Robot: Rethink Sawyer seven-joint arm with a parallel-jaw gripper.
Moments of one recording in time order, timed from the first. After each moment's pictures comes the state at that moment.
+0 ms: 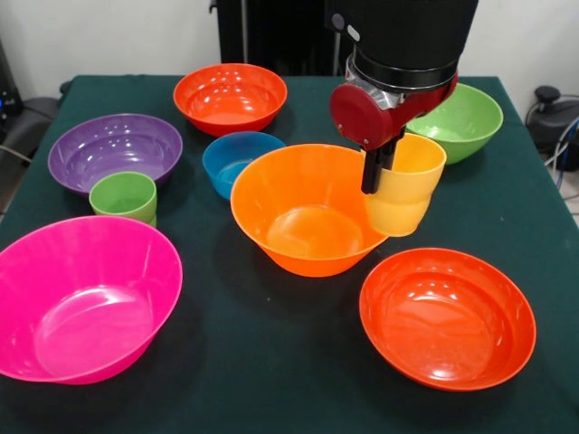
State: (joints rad) arm -0.55 -0.52 0.87 1.20 -0.78 1.26 1.28
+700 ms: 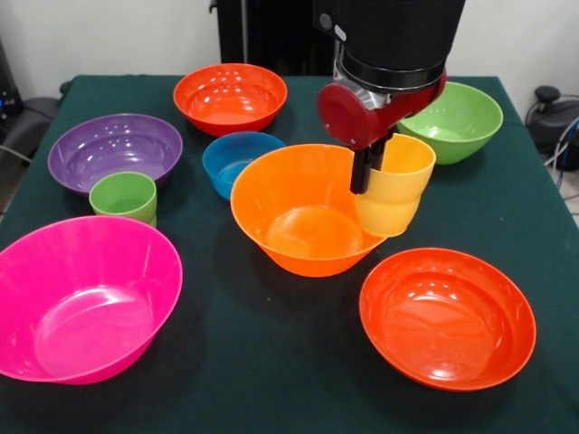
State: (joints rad) arm -0.56 -0.52 0.87 1.20 -0.78 1.26 1.28
